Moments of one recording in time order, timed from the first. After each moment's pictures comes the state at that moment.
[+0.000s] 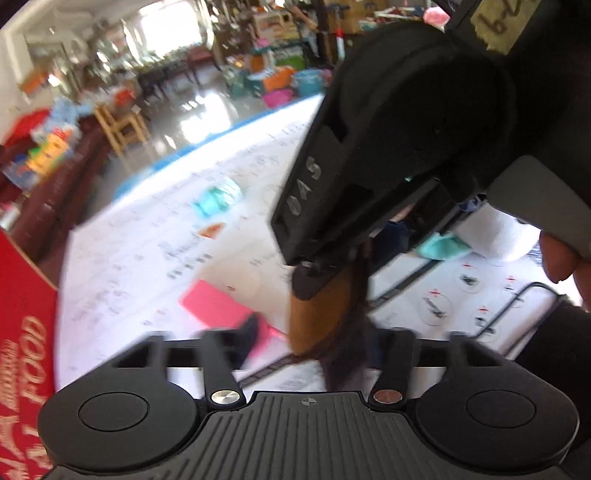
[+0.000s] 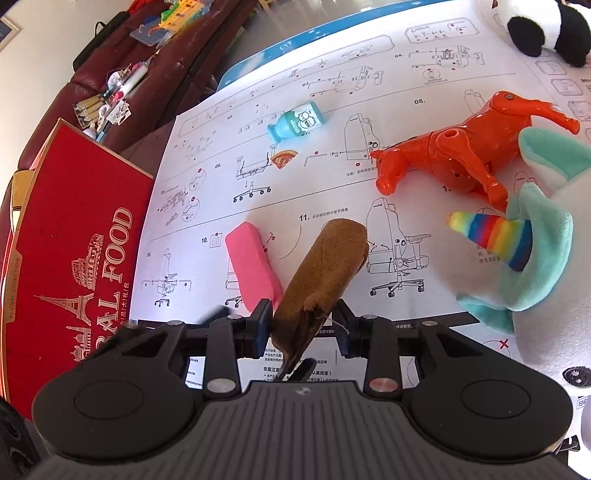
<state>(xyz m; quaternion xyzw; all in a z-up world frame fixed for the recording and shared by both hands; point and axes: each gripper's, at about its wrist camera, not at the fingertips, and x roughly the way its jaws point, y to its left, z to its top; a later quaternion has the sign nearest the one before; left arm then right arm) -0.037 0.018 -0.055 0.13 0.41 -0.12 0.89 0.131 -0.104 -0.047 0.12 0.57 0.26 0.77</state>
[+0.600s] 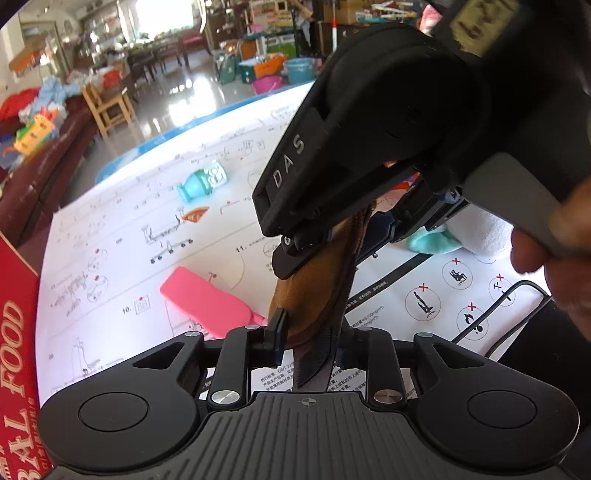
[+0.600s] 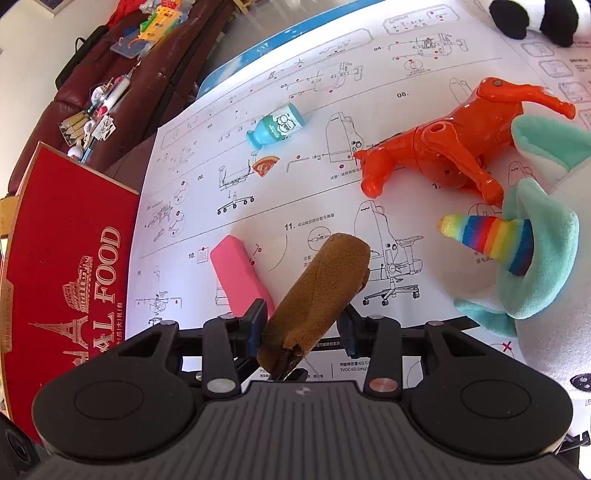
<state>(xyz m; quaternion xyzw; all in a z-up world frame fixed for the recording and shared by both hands) -0.039 0.018 -0.058 0.12 0.43 -0.12 0.88 0.141 -0.105 -0.055 0.14 0.58 0.24 0.77</state>
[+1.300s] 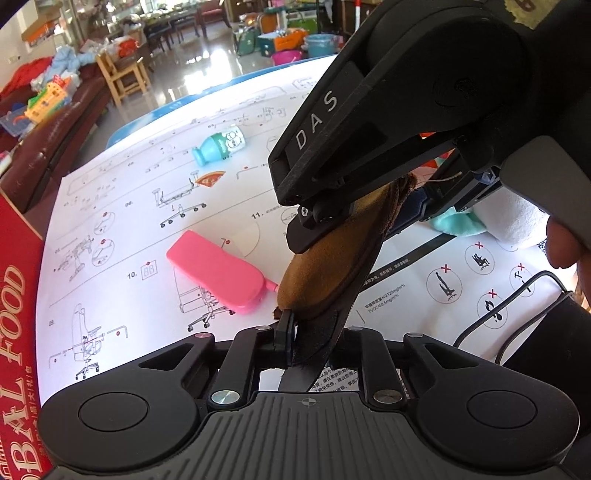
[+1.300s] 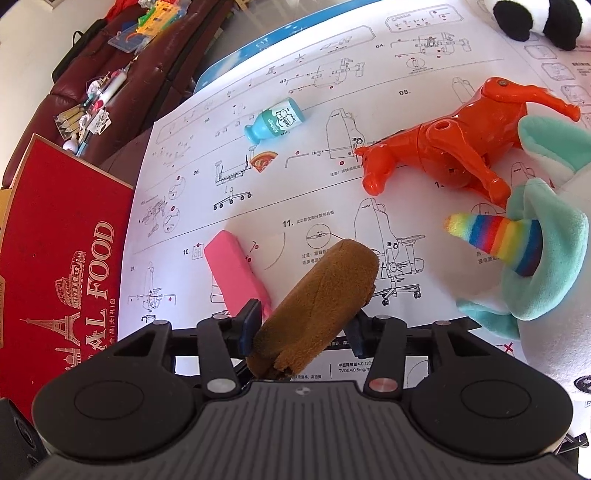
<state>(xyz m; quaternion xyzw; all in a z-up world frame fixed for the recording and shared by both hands) -0.026 0.033 -0.061 0.10 0.47 -0.09 0.87 0.143 -0.100 -0.059 0.13 0.58 0.23 0.77</state>
